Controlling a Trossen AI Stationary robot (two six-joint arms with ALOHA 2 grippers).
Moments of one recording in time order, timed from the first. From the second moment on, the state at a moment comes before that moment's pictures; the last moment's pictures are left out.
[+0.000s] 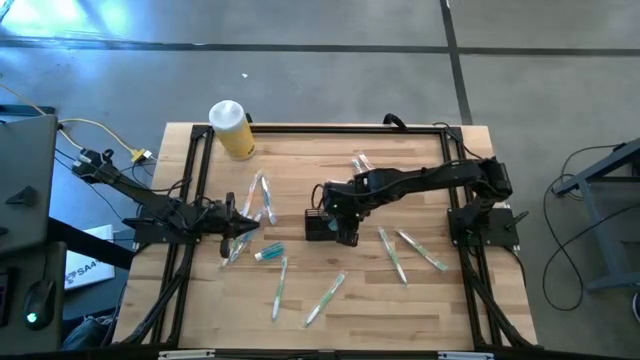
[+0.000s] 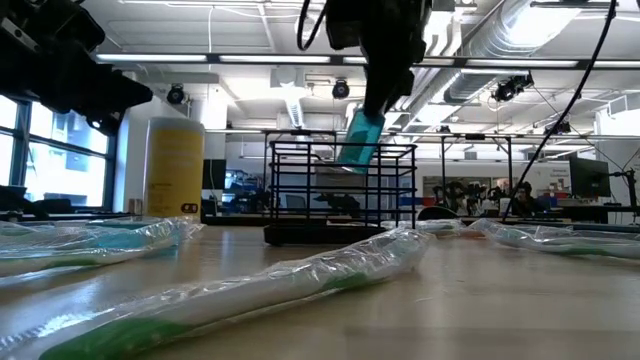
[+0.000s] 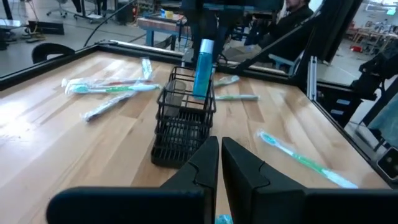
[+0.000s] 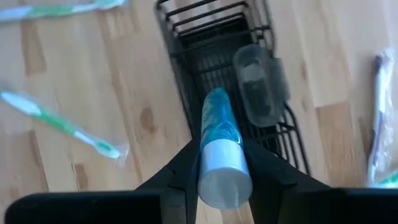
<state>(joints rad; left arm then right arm) -0.48 0.46 0.01 0.34 -0.52 -0.26 0.03 1.81 1.57 -0.97 -0.03 0.30</state>
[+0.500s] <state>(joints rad) -0.48 0.60 0.02 0.48 -0.61 -0.24 -0.01 1.84 1.57 -0.96 -0.13 0.51</state>
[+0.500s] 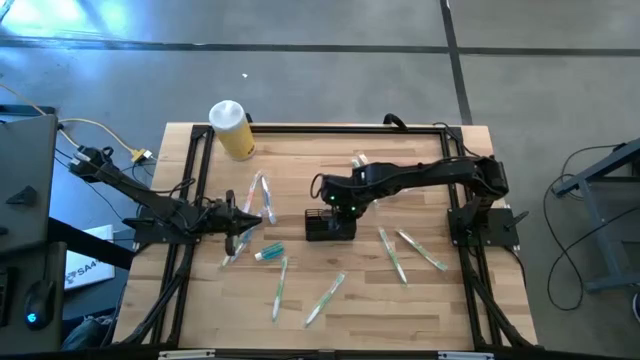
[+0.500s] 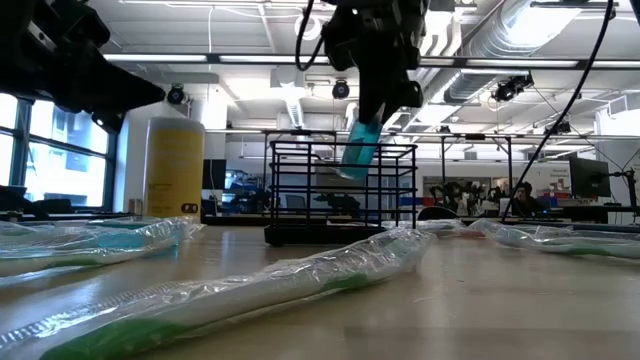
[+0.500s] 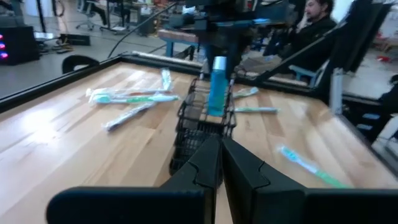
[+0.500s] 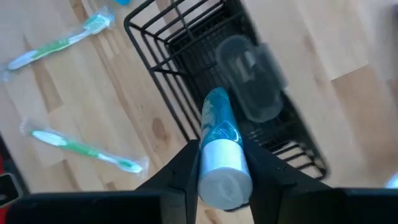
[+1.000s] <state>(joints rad) -0.48 0.92 0.20 0.48 -0.67 -0.23 -0.02 1.84 1.57 -0.96 -0.16 0.55</state>
